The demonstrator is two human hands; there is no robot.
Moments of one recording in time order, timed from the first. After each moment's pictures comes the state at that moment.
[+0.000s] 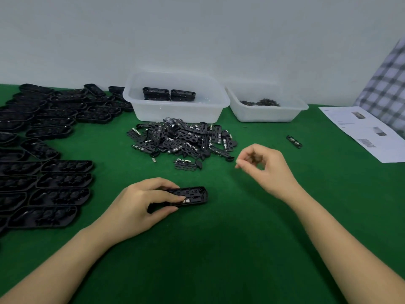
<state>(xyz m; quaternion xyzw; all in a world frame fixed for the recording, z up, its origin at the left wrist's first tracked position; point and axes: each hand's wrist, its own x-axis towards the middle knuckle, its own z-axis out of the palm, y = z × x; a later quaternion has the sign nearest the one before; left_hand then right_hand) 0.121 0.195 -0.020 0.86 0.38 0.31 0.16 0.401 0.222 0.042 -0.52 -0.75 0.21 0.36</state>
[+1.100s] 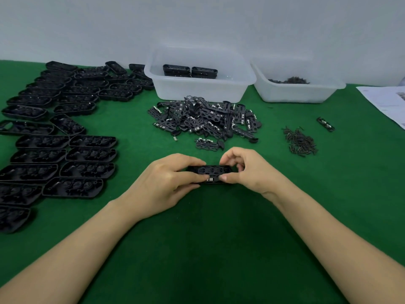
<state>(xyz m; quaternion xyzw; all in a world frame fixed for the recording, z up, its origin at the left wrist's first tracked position) 0.125 0.197 -0.019 0.89 0.33 0.31 0.03 0.335 0.215 0.019 -0.58 -0.67 0.42 0.21</state>
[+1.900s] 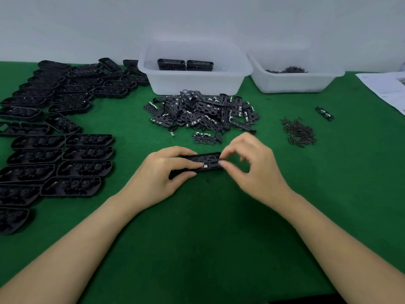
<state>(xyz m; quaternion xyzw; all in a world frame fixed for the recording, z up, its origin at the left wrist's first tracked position) 0.124 0.200 -0.021 0.84 0.40 0.33 0.13 0.340 0.193 0.008 -0.47 -0.80 0.12 0.35</state>
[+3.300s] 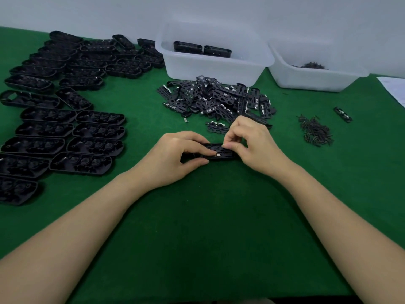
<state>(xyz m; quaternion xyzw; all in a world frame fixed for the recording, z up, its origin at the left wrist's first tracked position) 0.124 0.205 -0.018 0.83 0.41 0.33 0.19 0.327 0.241 0.002 -0.43 -0.85 0.14 0.25</state>
